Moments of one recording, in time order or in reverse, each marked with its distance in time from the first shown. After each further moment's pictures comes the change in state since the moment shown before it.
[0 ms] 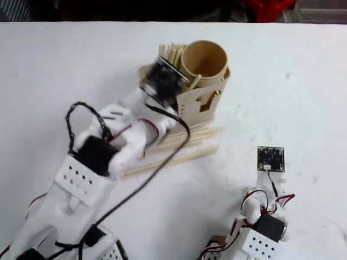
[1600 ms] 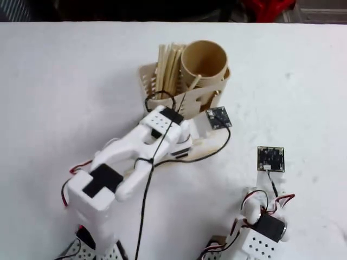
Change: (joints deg) left arm -0.4 59.7 -15.1 -0.6 -23.5; right arm 0.0 0.0 0.0 0.0 0.0
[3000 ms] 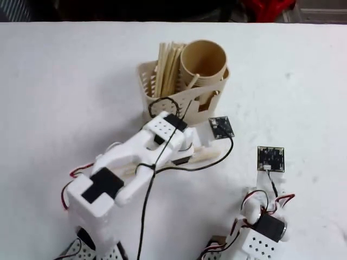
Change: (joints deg) left arm 3.3 -1.7 3.7 1.2 -0.2; right arm 0.0 0.0 0.0 0.0 0.0
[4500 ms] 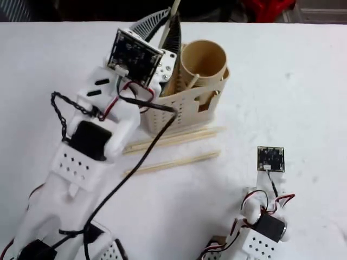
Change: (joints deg) left arm -9.8 -51.9 2.5 -36.6 22.9; right arm 0.0 0.0 0.0 0.0 0.0
